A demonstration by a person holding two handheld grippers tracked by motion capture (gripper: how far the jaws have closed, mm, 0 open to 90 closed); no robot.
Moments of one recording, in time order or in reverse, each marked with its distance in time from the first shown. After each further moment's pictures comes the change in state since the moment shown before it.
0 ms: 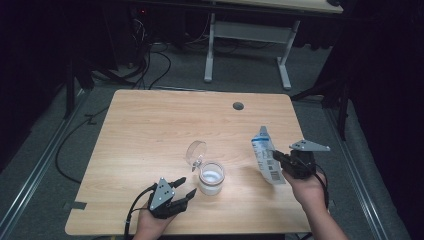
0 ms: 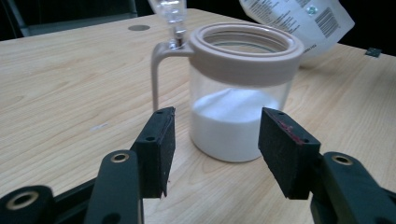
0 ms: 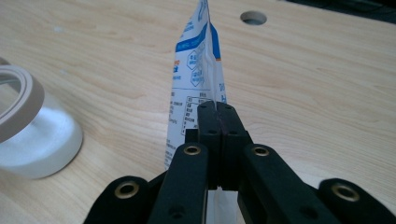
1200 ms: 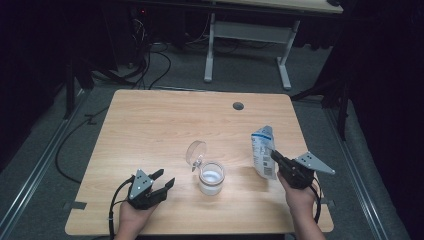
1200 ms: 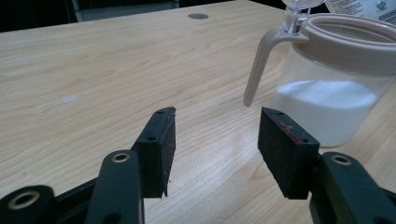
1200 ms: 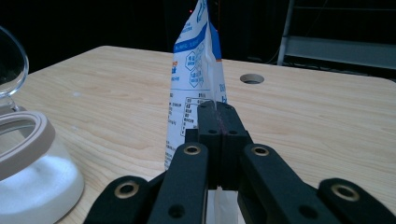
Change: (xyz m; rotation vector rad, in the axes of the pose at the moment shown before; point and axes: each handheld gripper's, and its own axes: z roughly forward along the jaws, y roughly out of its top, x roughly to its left) left arm 0.049 -0.007 -0.025 0.034 0.140 -0.065; right arm 0.002 -0.042 0.011 -0.344 0.027 0.039
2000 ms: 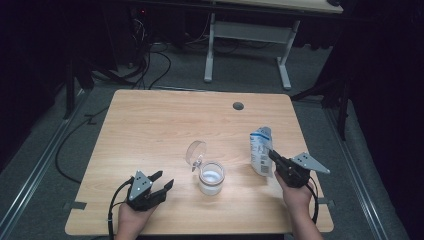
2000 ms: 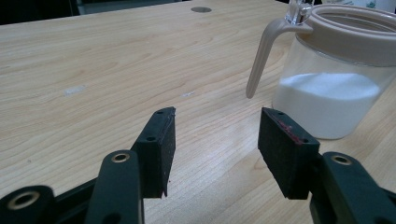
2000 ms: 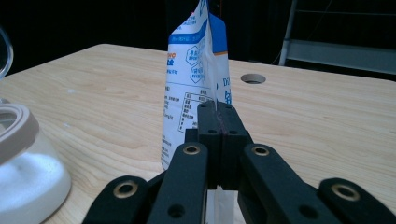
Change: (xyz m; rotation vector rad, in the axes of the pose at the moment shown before) left arm -0.002 -0.003 -0.002 0.019 0.011 0.001; right arm -0.004 -0.011 0.013 -0.014 0.007 -0.017
